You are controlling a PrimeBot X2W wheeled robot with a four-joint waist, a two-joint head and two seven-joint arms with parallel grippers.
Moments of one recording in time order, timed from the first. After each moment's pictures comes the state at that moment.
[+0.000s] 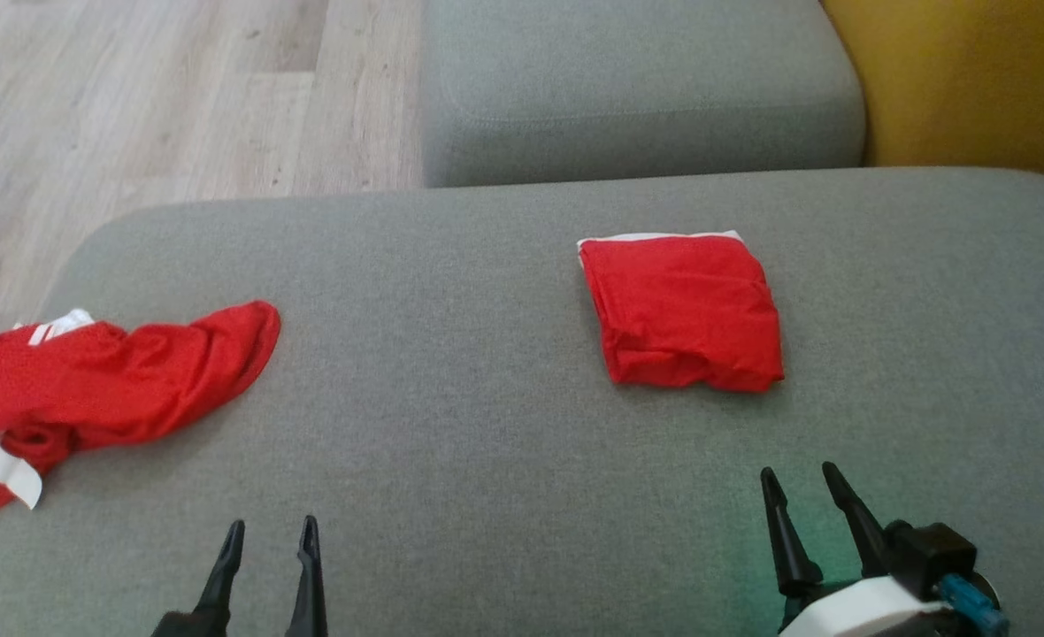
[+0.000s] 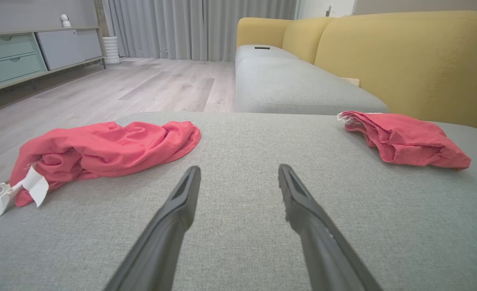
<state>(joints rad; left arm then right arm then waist) 0.31 0.05 -0.15 0.03 -0.11 0.08 -0.26 0.08 -0.07 0.15 0.38 0.21 0.12 -0.25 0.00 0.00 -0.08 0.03</state>
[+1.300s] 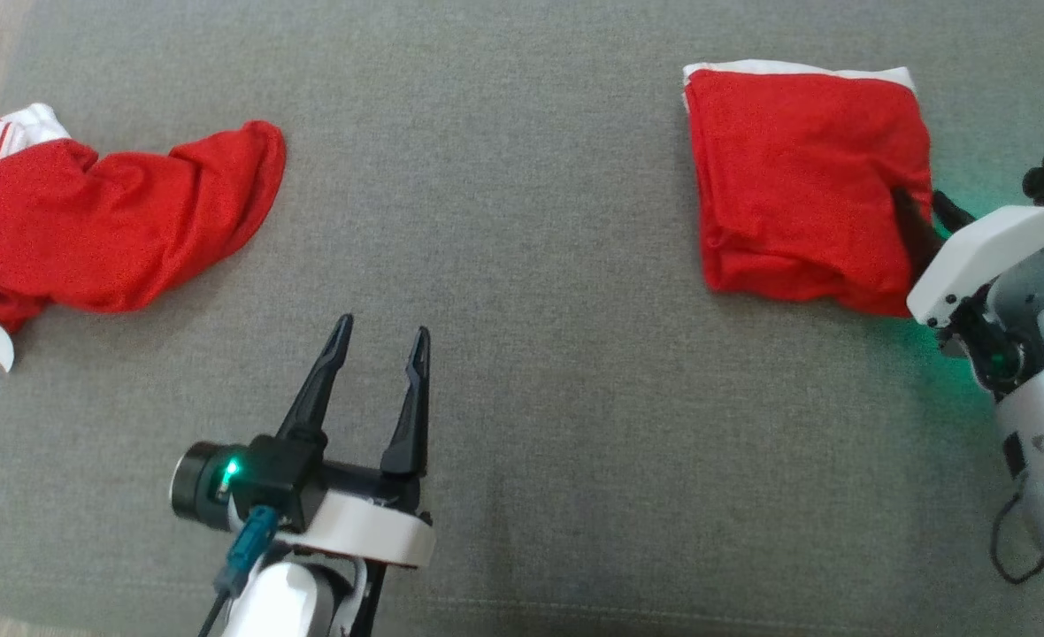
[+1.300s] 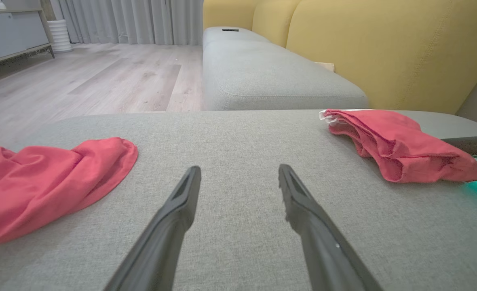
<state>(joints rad) -0.04 0.05 -0.34 0.01 -0.09 0.07 -0.26 -0.67 -0.31 0.20 0.83 0.60 0.12 0.22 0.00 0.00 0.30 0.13</state>
